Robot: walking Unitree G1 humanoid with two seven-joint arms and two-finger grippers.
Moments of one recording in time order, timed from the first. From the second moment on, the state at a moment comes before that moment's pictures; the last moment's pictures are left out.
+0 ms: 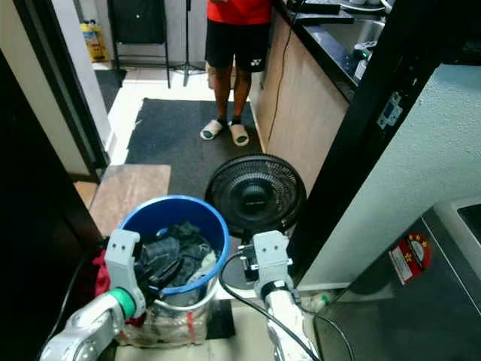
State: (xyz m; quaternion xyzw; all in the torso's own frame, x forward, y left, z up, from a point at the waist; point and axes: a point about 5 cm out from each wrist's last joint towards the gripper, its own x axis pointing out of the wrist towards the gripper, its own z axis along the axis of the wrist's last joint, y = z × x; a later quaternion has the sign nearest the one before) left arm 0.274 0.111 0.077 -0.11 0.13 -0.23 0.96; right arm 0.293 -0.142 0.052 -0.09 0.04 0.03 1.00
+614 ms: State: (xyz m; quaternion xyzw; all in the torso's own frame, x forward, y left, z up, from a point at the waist) left arm 0.281 0.105 0.064 -0.03 0.13 -0.19 0.97; right arm 0.284 -0.144 0.048 -0.08 0.04 0.02 1.00
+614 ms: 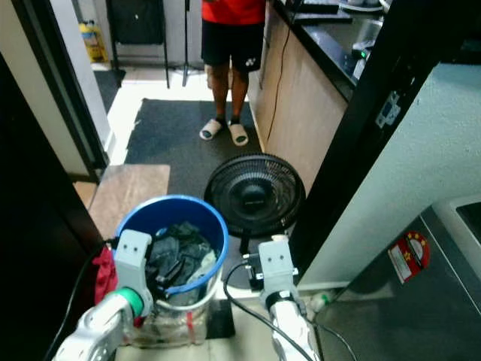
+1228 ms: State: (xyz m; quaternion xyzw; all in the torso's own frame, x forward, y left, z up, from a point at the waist) left arm 0.292 0.125 0.054 0.01 0.13 -0.06 0.99; right arm 0.283 -0.140 0.054 -0.10 0.02 0.04 0.99
